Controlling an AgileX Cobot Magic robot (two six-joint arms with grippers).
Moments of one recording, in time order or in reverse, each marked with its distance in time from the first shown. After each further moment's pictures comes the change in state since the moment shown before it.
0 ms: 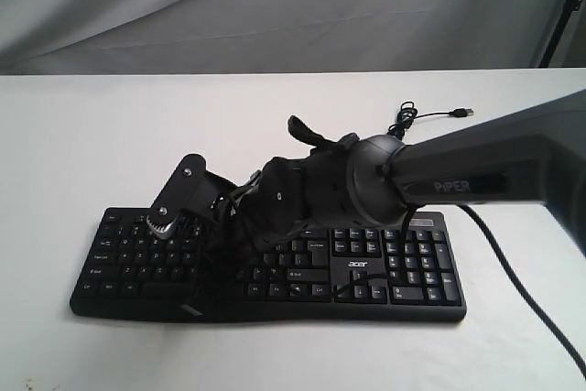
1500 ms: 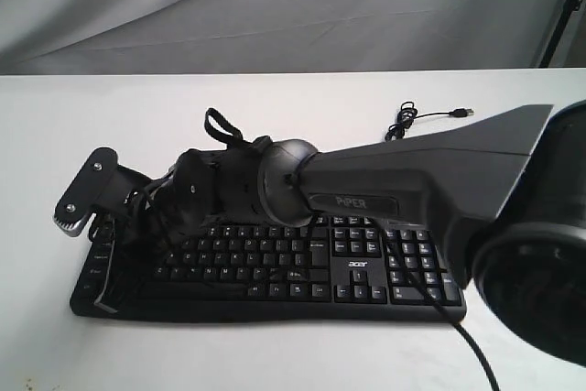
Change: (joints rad) left arm 0.000 0.000 0.000 0.000 0.000 0.000; right arm 0.090 0.160 -0.336 0.033 0.098 -0.022
